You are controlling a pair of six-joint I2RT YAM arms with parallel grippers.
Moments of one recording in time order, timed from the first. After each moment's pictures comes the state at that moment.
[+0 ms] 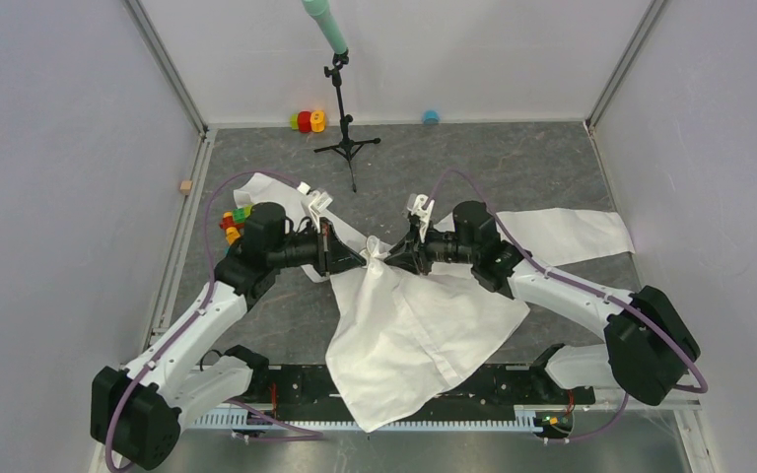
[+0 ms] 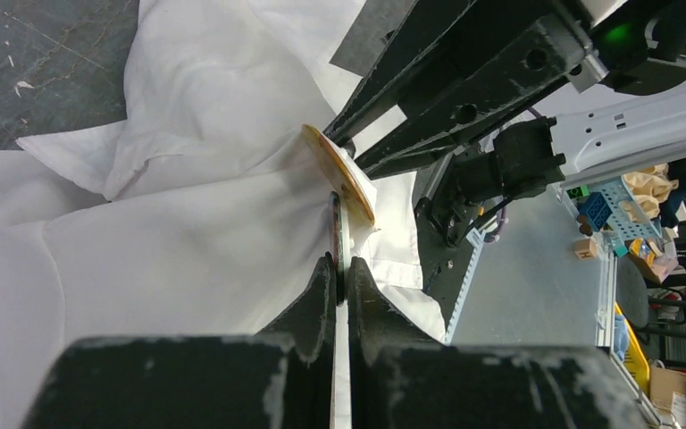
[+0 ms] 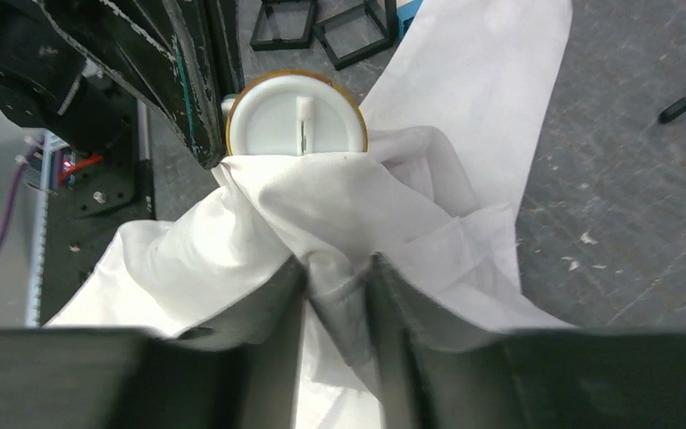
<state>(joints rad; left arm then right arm) -0.42 0.97 0.69 -0.13 0.76 -0.40 0.70 1.31 0.73 0.27 -0.63 -0.03</state>
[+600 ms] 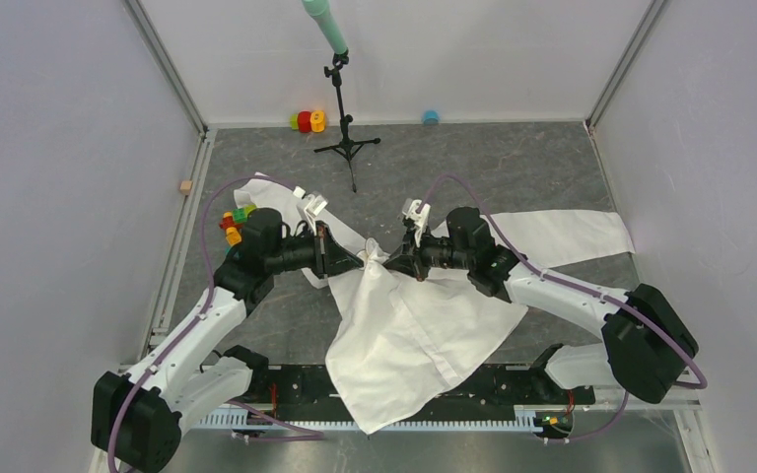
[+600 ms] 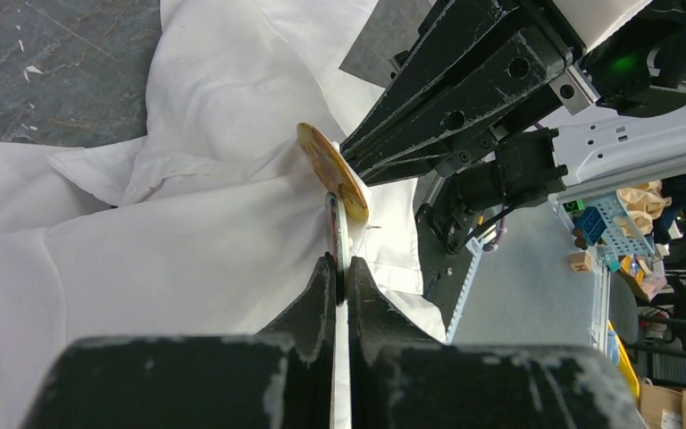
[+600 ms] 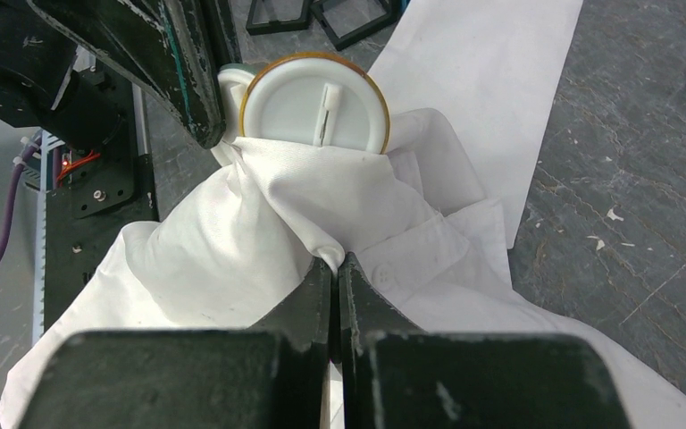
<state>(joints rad) -0.39 0.93 0.63 -0.07 0.76 -0.44 0.73 1.32 0.70 0.27 -0.54 0.01</state>
